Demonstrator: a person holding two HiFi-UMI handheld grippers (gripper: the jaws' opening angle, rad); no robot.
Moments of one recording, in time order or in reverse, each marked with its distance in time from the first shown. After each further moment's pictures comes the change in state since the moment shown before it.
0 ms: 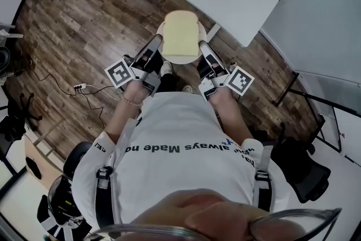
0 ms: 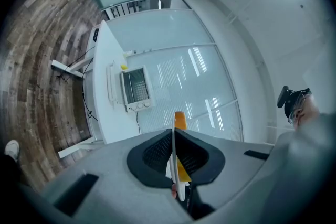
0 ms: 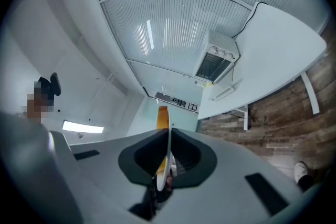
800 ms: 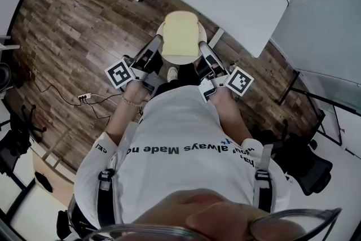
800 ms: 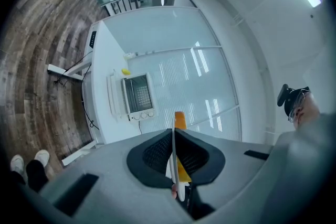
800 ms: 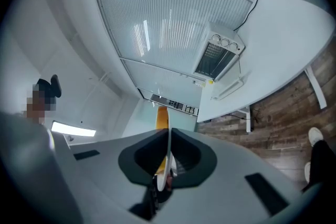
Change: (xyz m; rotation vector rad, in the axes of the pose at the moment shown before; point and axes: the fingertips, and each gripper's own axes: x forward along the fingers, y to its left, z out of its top) left arm -0.002 0.043 0.120 -0.022 0.047 -0.013; right arm 0.120 -0.006 -0.019 0.009 -0.044 -0.047
